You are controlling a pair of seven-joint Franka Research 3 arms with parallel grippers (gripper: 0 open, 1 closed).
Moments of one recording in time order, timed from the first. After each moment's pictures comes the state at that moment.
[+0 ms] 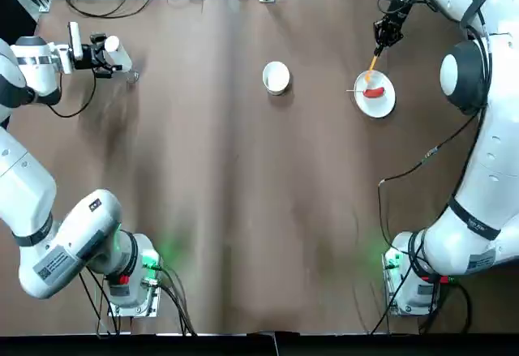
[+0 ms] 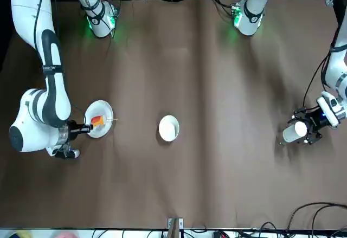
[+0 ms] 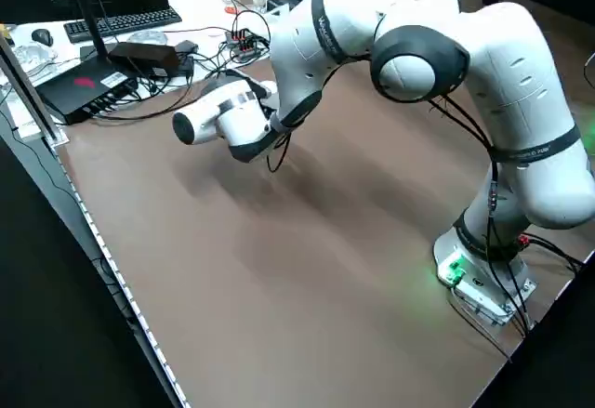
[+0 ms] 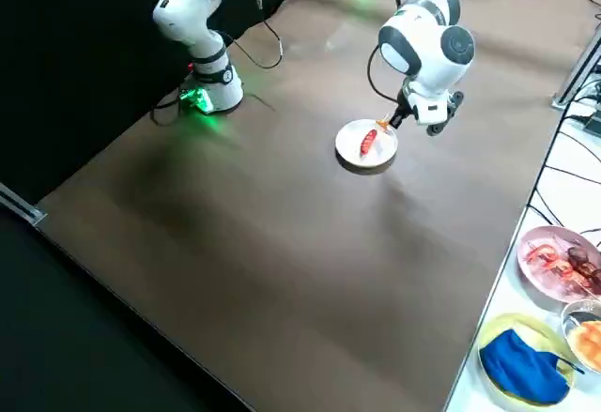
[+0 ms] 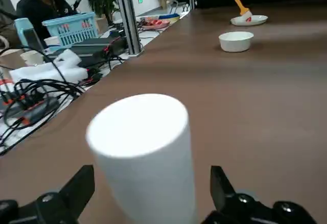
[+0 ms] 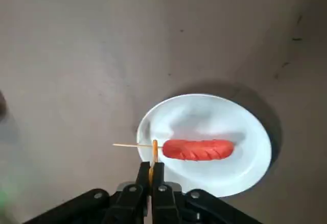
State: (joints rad) left arm 0.73 0.73 -0.21 -1.69 -1.05 1.82 2.52; right arm 0.20 0.63 -0.26 -1.49 0.40 1.72 -0.14
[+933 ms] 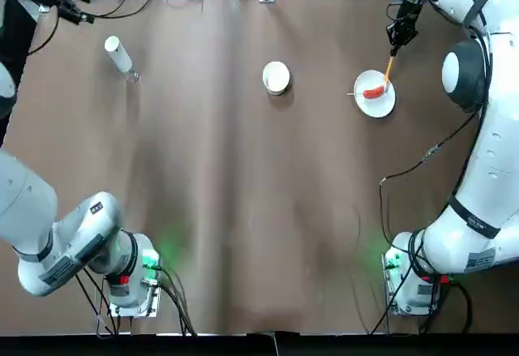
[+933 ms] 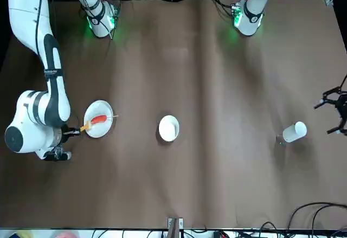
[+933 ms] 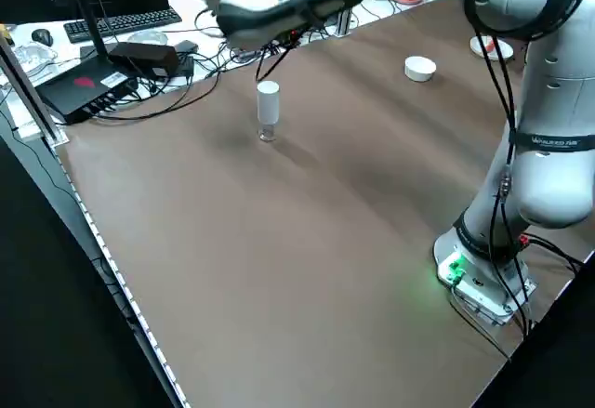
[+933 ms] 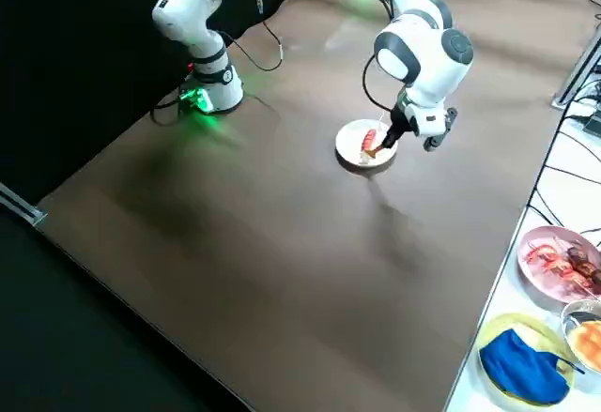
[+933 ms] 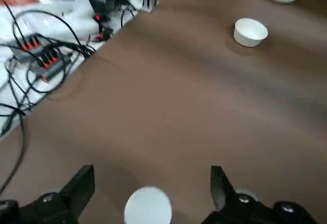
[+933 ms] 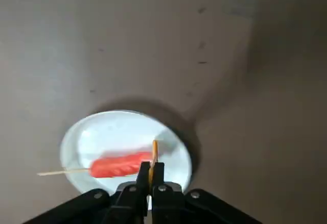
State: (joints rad) left arm 0.62 0.32 -0.21 -1.68 -0.71 1.85 1.75; right arm 0.17 0.64 -0.26 -1.49 0.18 1.80 -0.15
